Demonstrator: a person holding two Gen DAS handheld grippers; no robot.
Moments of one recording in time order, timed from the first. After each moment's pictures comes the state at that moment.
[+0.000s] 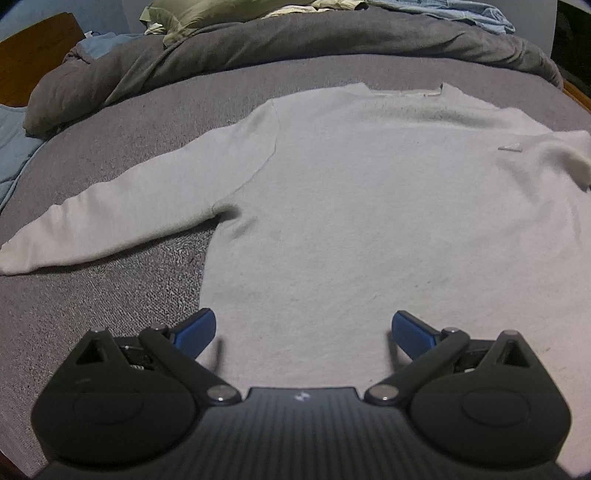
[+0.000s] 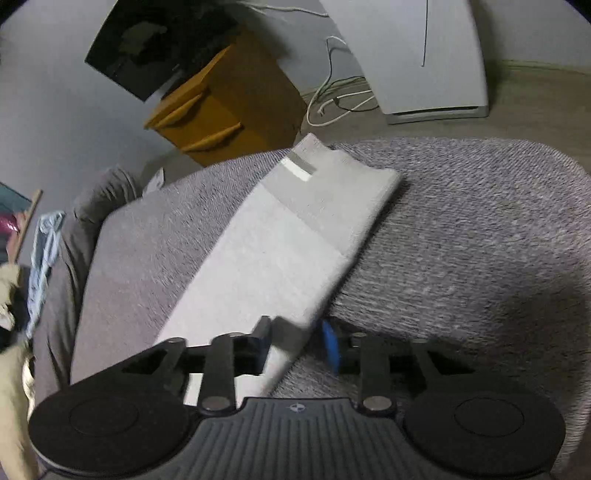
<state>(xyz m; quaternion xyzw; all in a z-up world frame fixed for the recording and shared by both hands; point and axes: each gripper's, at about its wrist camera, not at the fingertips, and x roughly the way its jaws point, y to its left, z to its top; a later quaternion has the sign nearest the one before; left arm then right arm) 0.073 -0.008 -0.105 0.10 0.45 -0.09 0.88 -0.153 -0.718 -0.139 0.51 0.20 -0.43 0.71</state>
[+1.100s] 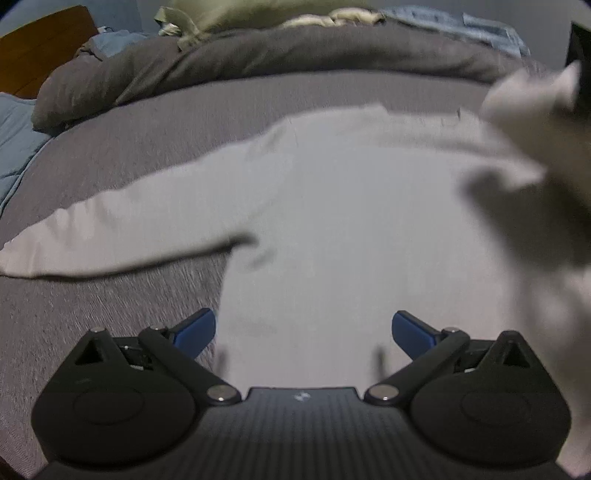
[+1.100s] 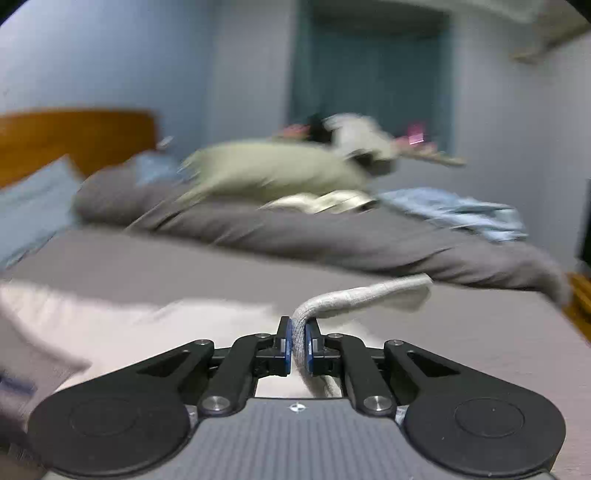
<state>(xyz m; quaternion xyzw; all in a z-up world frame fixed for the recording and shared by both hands) 0.094 0.009 -0.085 0.06 0.44 -0.08 0.89 0.031 -0.265 -0.070 -0.06 0.22 0.04 0.97</state>
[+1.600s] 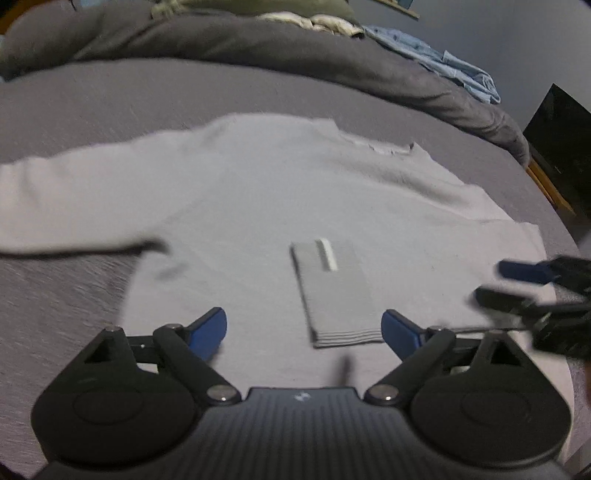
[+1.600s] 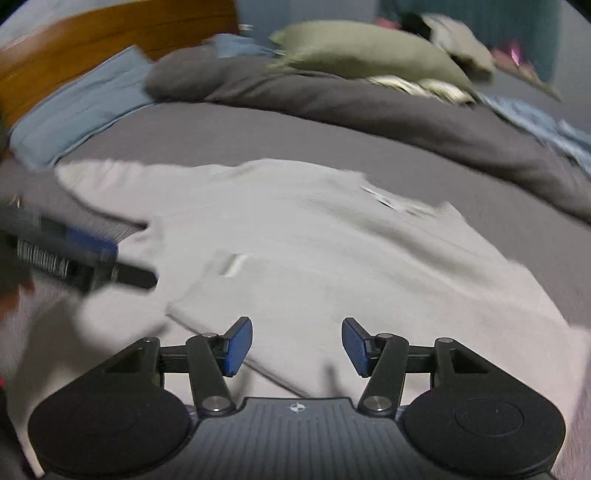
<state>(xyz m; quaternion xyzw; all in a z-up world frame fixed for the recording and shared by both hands) 0.124 -0.006 -0.089 -0.07 0.46 -0.17 0.87 0.041 -0.232 -0.129 -0.08 0.40 0.14 0.90</state>
